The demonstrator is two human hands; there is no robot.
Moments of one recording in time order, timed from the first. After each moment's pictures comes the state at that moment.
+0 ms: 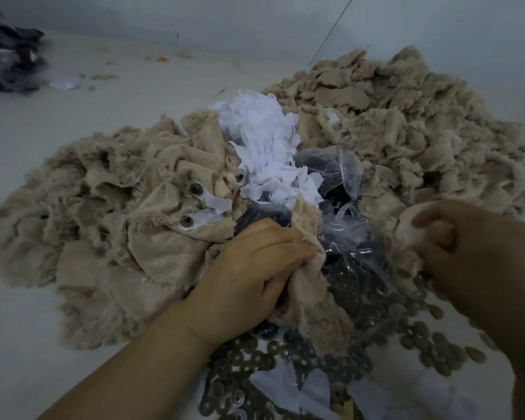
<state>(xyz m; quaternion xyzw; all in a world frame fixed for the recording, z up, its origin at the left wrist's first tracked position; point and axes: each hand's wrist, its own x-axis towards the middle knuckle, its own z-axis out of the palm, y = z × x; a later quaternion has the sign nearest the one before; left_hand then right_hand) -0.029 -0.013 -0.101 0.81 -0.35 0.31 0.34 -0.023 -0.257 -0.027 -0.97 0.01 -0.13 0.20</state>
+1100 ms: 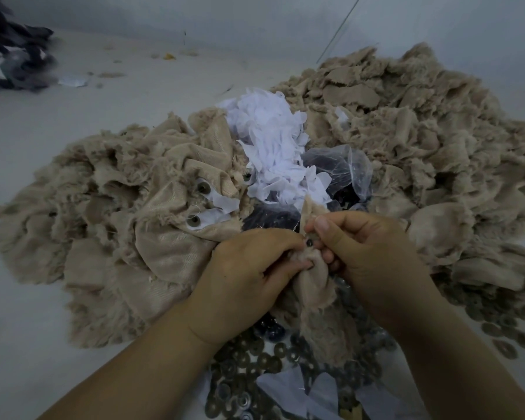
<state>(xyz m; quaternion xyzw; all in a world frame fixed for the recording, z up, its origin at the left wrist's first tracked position) -0.037 -0.010 -0.093 0.82 -0.26 0.35 0.36 -0.014 -0.175 -0.062 -0.72 -0.08 0.04 0.69</state>
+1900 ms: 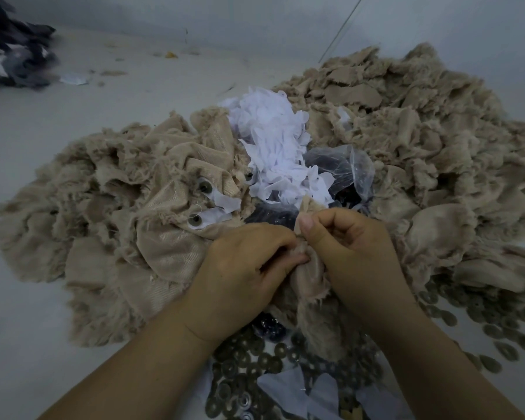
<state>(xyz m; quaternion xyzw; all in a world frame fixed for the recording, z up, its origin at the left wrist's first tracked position) -0.038 -0.007 -0.086 0.84 -0.23 0.36 0.33 -0.016 -0.158 -0.069 -0.76 -0.10 -0.04 0.64</state>
